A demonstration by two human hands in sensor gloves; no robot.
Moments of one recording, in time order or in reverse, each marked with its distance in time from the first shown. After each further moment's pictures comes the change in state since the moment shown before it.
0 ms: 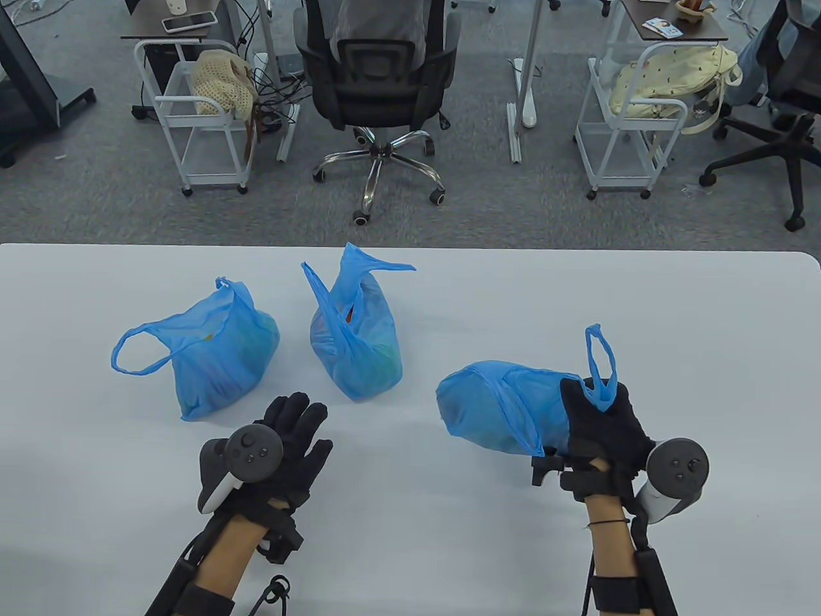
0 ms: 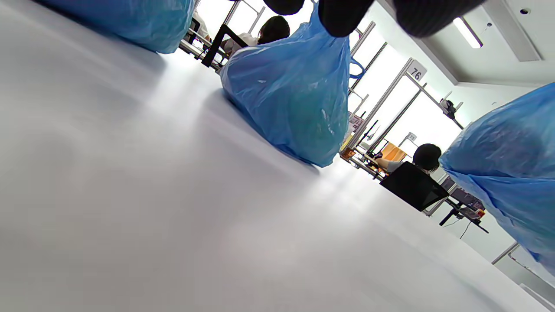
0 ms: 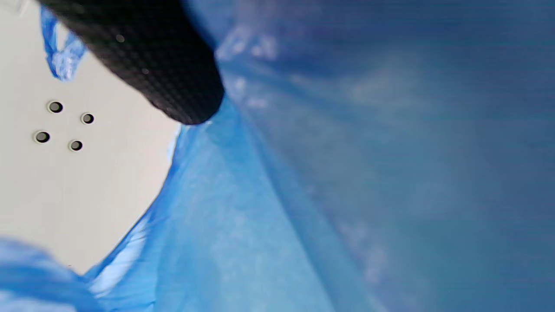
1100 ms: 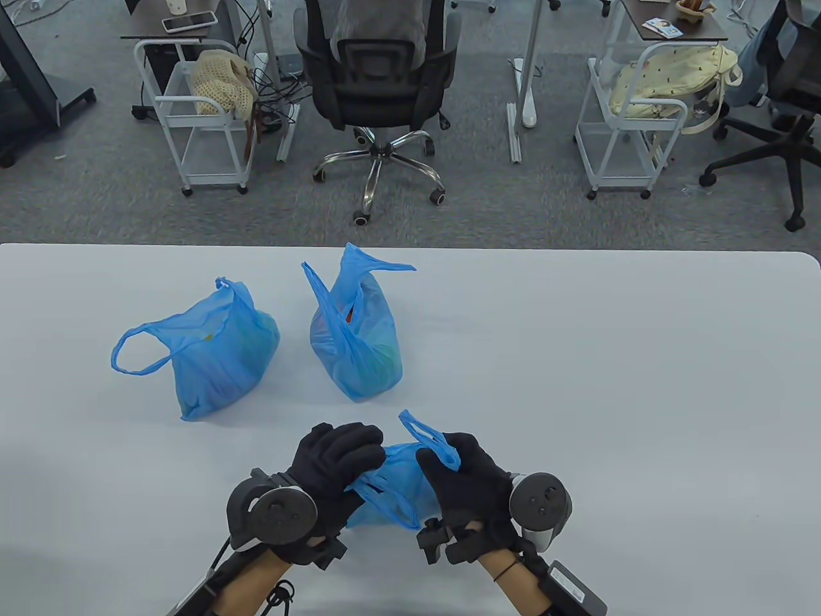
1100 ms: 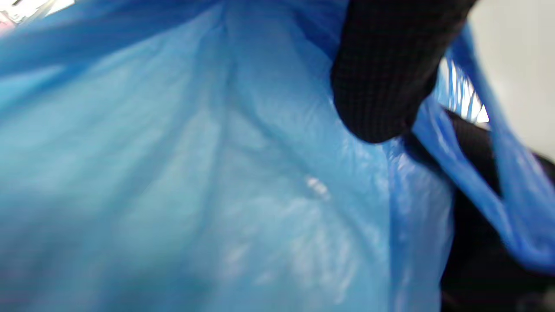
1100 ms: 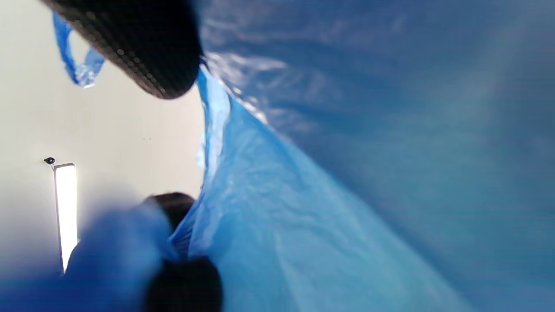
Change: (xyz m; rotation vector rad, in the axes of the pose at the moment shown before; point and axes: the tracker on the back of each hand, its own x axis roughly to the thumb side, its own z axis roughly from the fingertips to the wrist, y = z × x) left_hand 0.085 -0.003 0.035 0.308 -0.446 0.050; right_hand -0.001 0.110 0.098 0.420 -0.114 -0.033
